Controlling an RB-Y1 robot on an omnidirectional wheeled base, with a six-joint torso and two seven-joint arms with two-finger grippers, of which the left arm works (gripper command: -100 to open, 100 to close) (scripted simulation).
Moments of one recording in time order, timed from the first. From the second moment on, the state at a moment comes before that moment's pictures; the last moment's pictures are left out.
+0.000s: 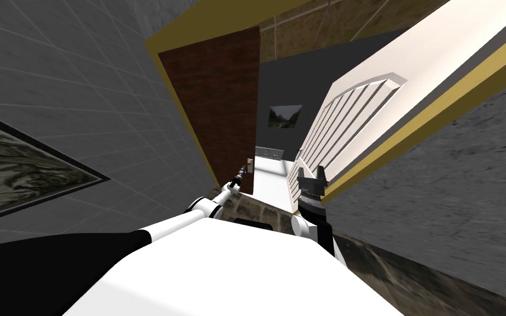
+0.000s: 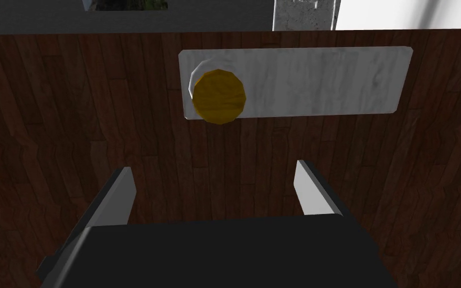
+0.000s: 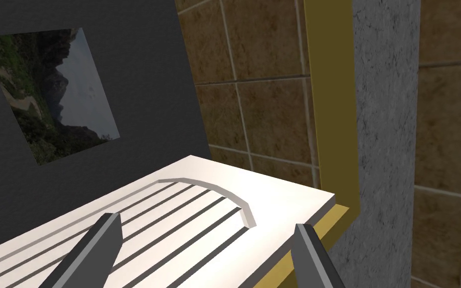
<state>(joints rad) -0.53 0.10 -0.05 -0.57 -0.04 -0.52 0.19</state>
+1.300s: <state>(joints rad) -0.53 0.10 -0.04 -0.56 -0.04 -0.52 0.18</state>
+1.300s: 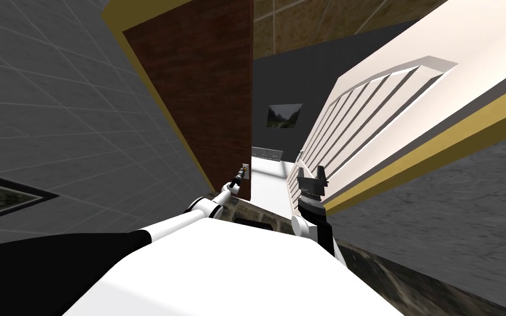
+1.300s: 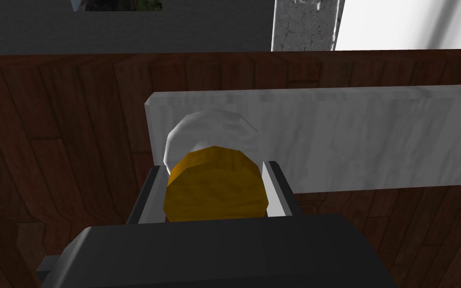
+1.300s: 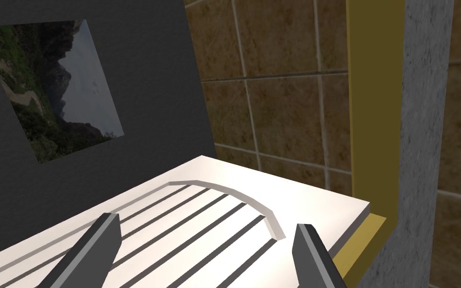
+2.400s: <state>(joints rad) -0.49 0.12 0.04 -0.60 -0.01 -0.50 0.14</state>
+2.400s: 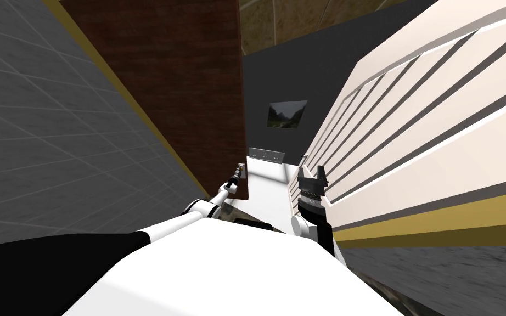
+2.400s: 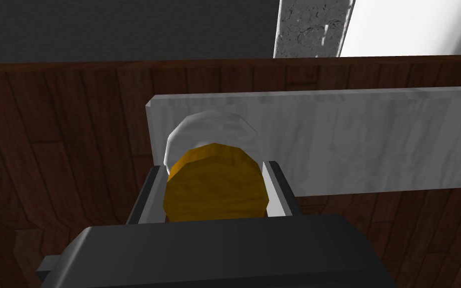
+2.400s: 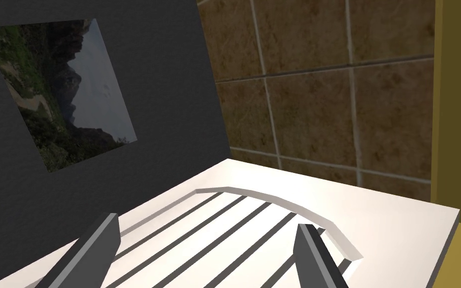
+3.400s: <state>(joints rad) -0.51 0.16 0.12 -0.54 0.02 -0.52 0.11</state>
